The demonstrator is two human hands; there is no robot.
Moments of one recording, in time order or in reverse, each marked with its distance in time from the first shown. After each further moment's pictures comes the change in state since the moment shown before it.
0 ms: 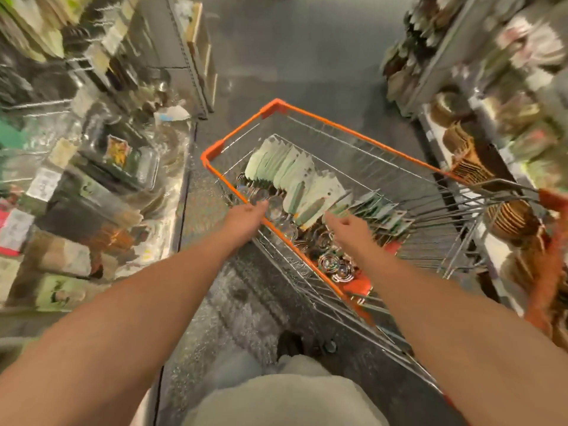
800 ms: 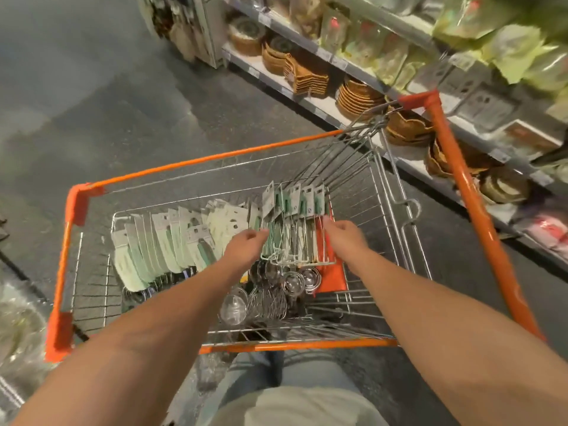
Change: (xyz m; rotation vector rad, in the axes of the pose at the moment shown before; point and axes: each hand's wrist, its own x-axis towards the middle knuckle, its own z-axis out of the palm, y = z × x) left_hand 0.155 0.098 0.167 0.611 -0.713 0.179; right_hand 0.059 0.051 -0.053 0.454 0.407 0.608
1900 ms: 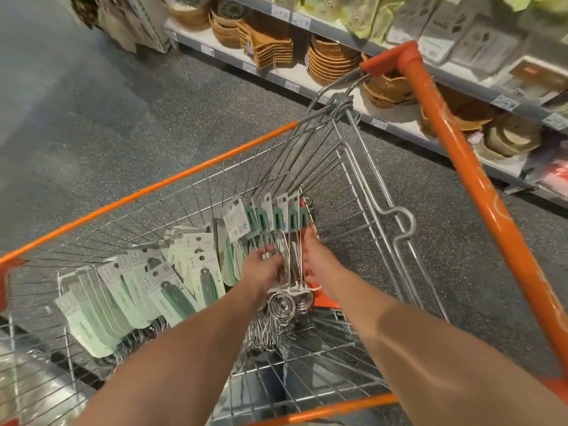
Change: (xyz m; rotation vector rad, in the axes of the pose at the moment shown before) left_hand 0.103 0.018 0.103 -0.390 -0.073 -0.302; right_hand 0.097 0.030 0.026 0.400 -0.280 0.375
